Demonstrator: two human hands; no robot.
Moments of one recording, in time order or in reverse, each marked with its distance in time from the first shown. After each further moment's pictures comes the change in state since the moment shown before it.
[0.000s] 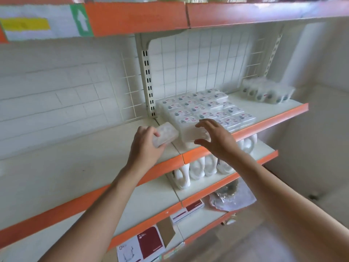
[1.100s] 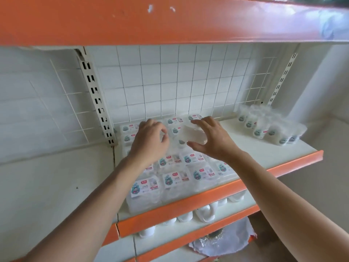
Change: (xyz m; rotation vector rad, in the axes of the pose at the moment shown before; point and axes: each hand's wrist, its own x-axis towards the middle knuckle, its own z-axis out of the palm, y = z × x) left_hand 0.200 0.094 0.158 0.155 -0.083 0.023; right_hand 0.172 0.212 -0.035 -0.074 -0.052 -0.181
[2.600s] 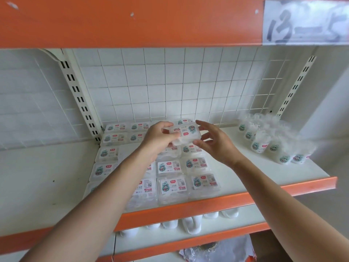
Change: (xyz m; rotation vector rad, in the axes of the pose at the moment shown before) left_hand 0.059 0.078 0.067 -0.766 -0.021 -0.584; right_hand 0.013 0.104 -0.013 0.673 -0.124 0.059
